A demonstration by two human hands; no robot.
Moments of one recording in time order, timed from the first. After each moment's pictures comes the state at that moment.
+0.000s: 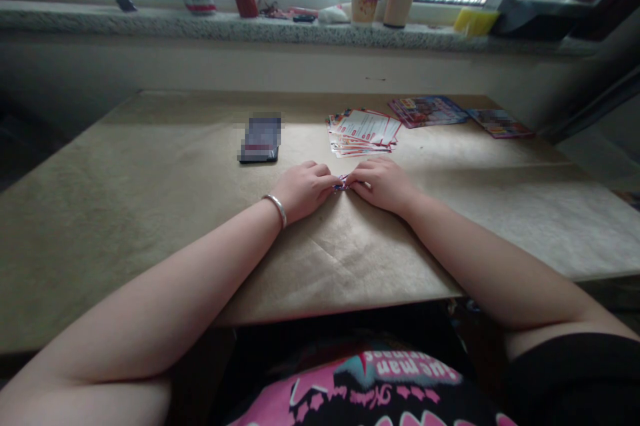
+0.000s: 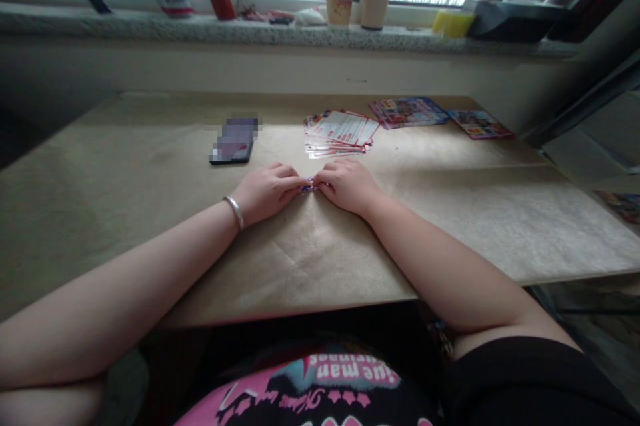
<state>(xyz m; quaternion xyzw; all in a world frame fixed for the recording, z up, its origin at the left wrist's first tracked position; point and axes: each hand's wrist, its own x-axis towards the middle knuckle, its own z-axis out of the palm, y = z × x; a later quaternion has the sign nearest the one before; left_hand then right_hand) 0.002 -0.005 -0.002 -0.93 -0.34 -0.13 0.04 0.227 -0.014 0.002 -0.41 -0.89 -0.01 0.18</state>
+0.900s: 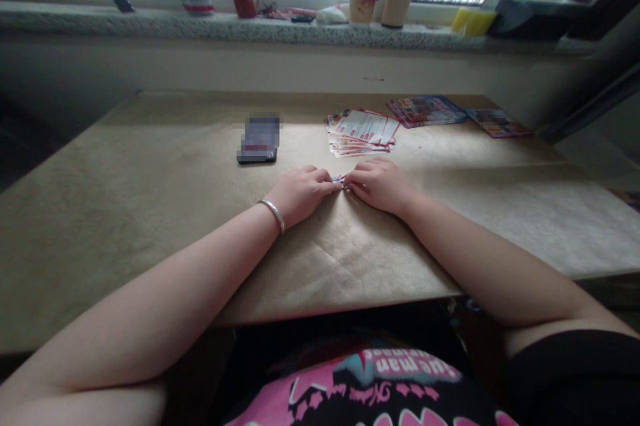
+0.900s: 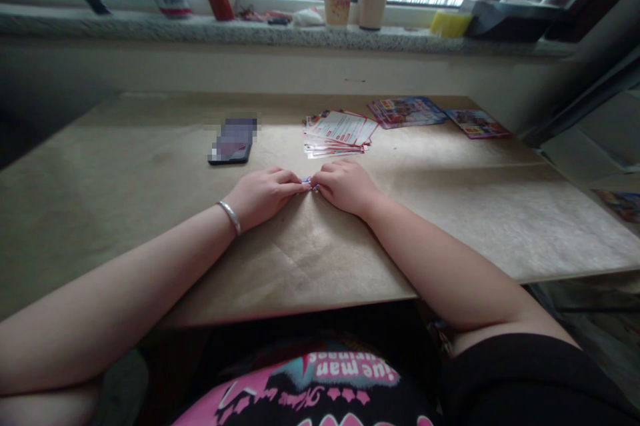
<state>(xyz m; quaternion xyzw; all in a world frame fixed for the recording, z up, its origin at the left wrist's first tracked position) -0.002 -0.010 -0.004 -0.93 -0.32 -0.13 0.10 0.229 -0.012 -0.003 -0.39 -0.90 -0.05 0.19</state>
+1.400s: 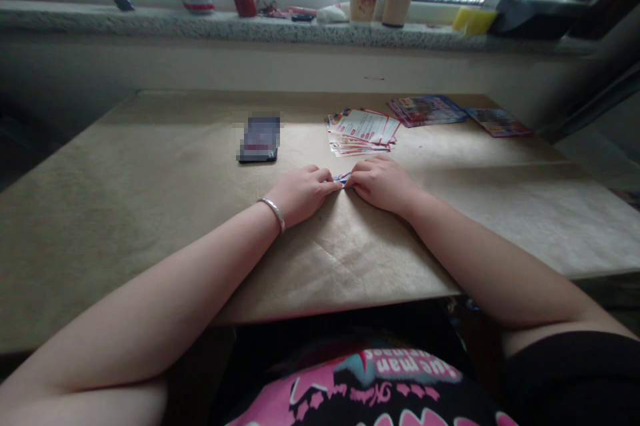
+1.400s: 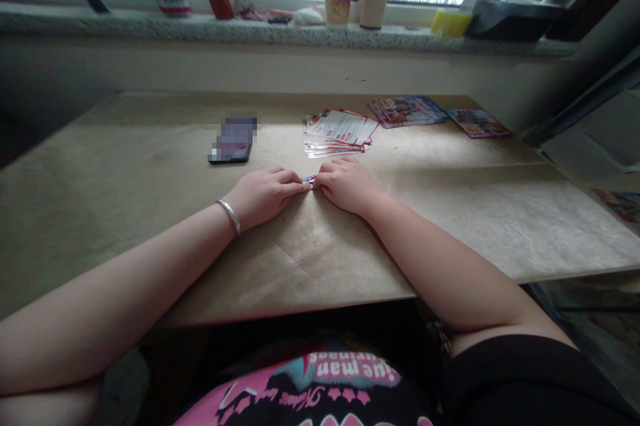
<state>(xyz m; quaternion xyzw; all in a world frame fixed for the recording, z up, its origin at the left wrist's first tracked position) 0.001 -0.013 0.002 -0.94 -0.32 -0.09 0.10 0.228 -0.016 0.005 -0.38 -0.91 -0.07 0.14</state>
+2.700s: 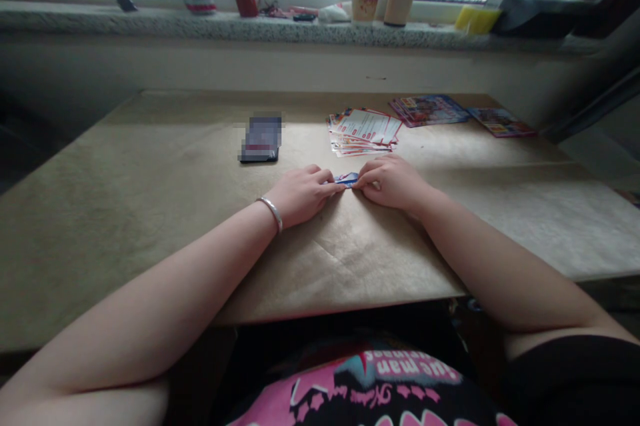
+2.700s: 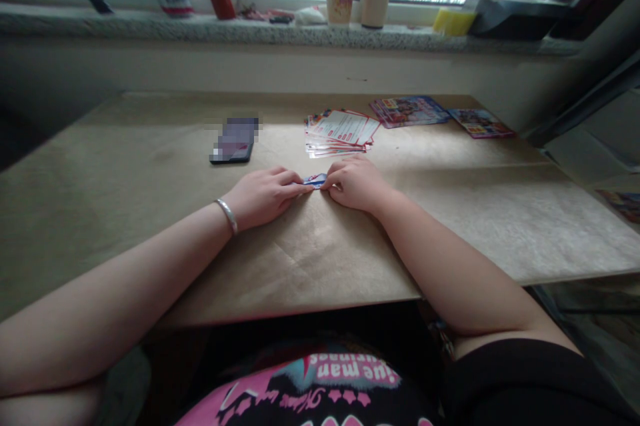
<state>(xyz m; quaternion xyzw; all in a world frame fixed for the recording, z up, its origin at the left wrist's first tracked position) -0.003 -0.015 0.006 -0.95 -0.29 -0.09 0.10 0.240 -0.015 0.008 -0.40 -0.90 0.00 0.18</state>
